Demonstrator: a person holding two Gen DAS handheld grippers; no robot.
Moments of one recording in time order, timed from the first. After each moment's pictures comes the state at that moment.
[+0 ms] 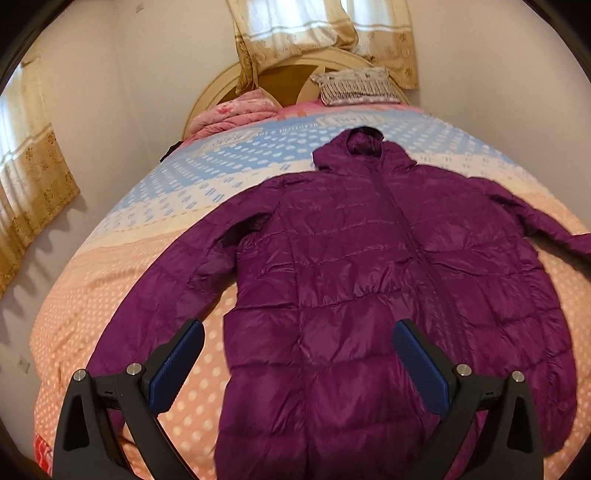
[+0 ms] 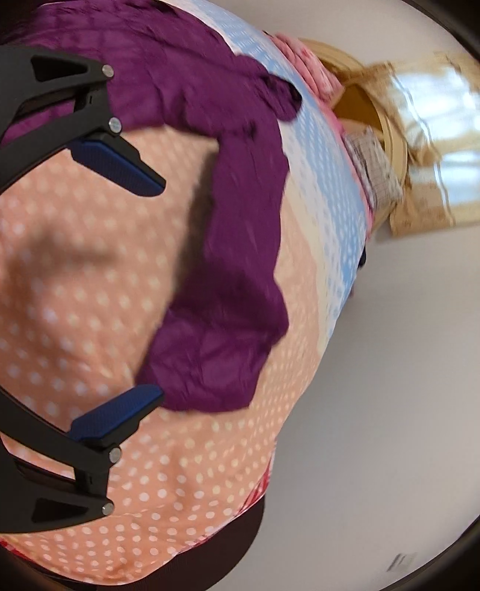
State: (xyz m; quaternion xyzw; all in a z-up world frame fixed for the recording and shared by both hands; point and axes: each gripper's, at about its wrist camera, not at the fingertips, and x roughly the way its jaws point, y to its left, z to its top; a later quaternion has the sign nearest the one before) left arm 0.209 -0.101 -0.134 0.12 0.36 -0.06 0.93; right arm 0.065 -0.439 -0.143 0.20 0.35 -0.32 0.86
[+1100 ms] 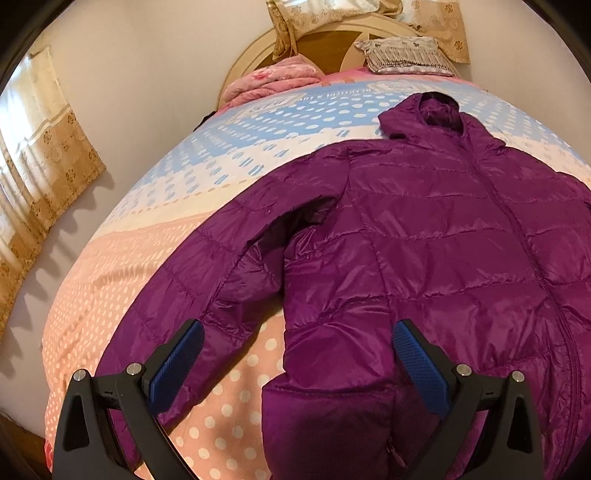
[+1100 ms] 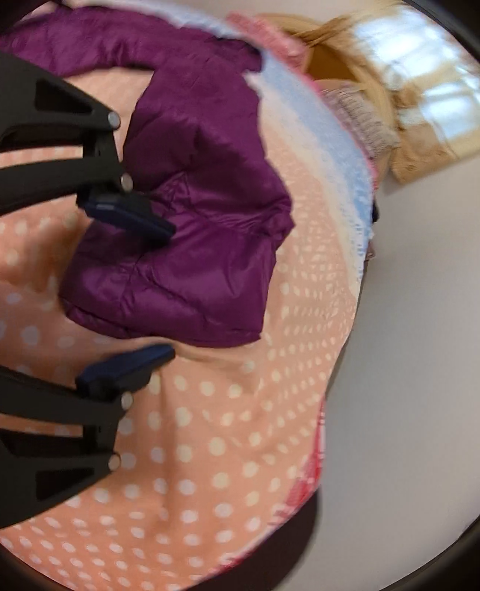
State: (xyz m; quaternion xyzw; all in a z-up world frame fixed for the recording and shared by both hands) left arm 0.320 -0.066 -0.179 0.12 0.41 0.03 0.91; right arm 0.057 -0.518 -0.175 0.26 0.37 -0.34 0.83
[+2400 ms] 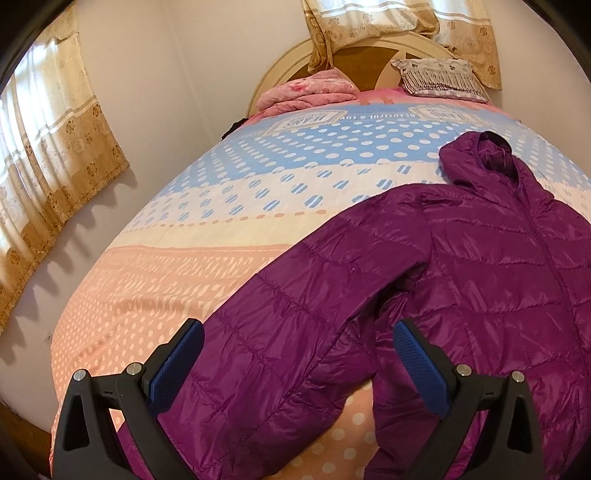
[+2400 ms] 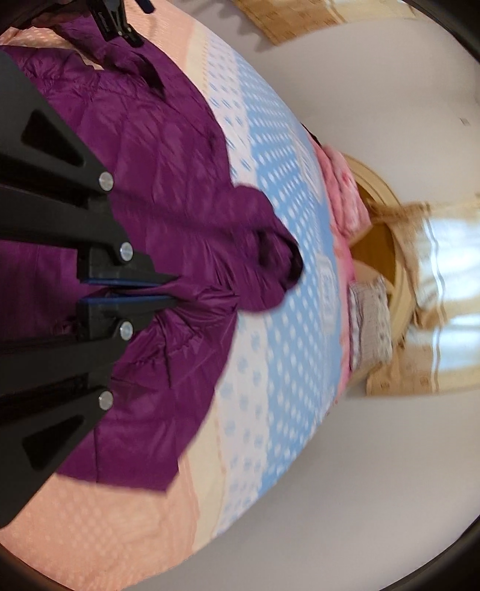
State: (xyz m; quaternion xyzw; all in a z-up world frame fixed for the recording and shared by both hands) left arm 0.367 -0.008 -0.150 0.10 0.37 0.07 0.92; right arm 0.322 -0.254 -0.112 0.06 0.33 -0.07 0.94
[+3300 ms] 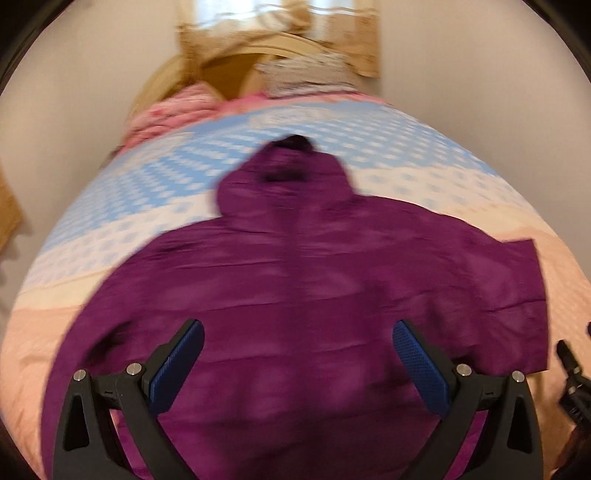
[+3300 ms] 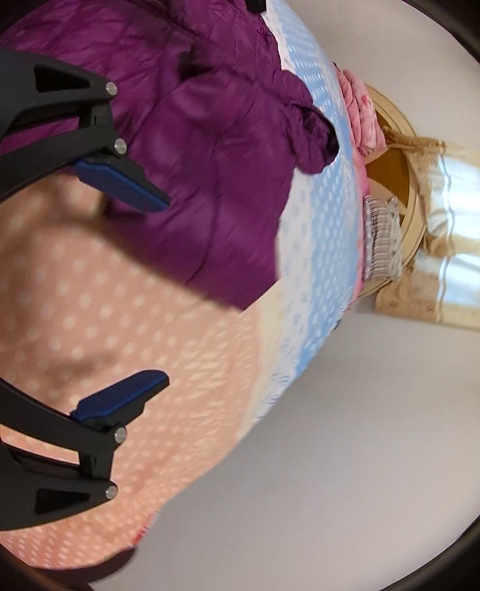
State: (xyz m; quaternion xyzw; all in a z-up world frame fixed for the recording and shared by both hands) left arm 0.346 -0.260 -0.123 0.11 0.40 -0.17 0.90; right arm 0.191 -0.383 -0.160 0.03 0.35 -0.24 0.90
